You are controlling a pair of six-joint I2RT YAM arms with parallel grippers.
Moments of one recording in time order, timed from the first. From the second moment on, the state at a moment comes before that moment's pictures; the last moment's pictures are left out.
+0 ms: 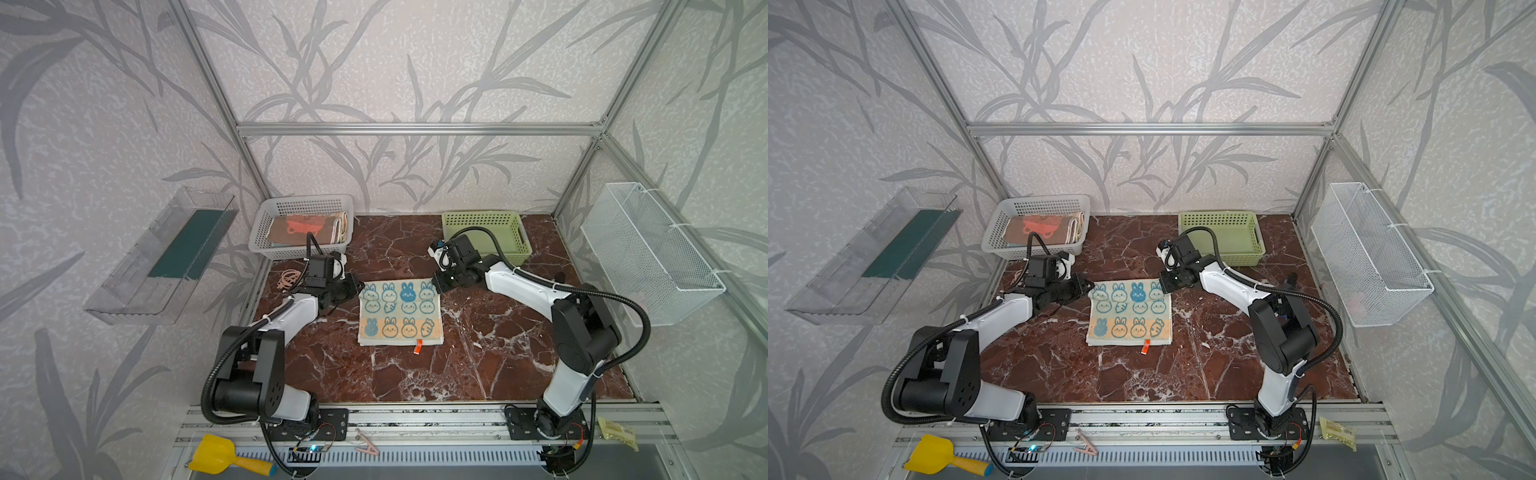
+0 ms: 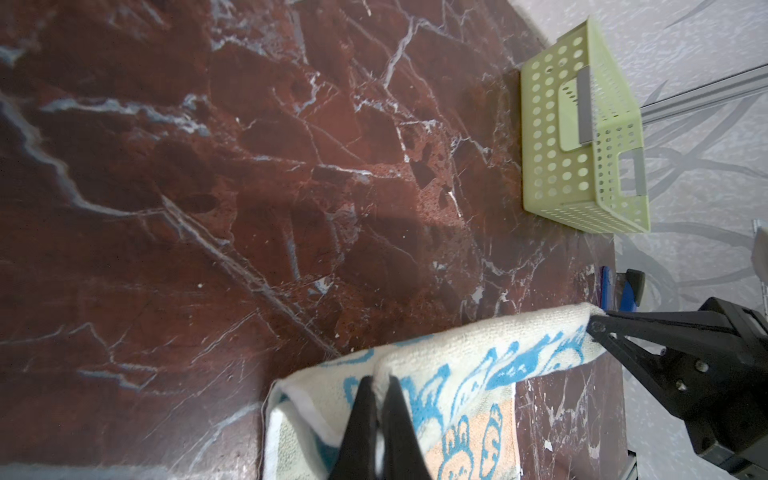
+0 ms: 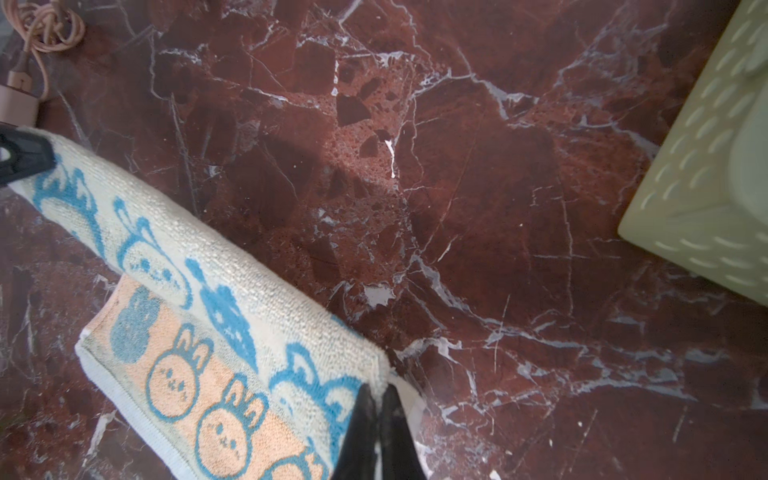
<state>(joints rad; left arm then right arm) -0.09 1.44 0.76 -0.11 0.46 -0.52 0.55 1.77 1.26 -0.43 -0.21 0.15</state>
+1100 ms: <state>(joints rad) -0.09 1.26 0.57 -0.07 0.49 -0.57 0.59 1.61 1.06 -0.38 -0.29 0.22</state>
